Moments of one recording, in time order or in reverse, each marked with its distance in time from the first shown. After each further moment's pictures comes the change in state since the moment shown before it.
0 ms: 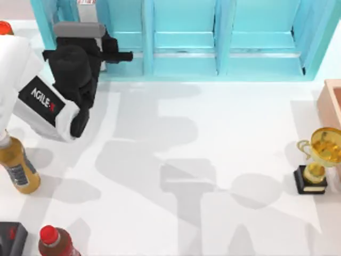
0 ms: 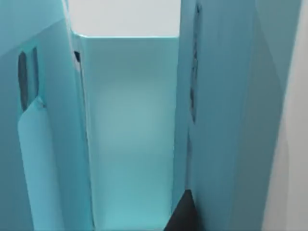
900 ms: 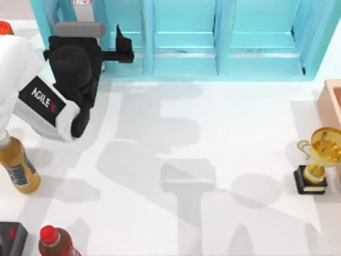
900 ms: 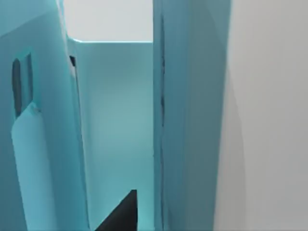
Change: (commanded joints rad) left arm -0.001 -0.002 -0.003 0.000 -0.001 0.000; right arm 0.000 0.000 0.000 0.000 0.000 0.000
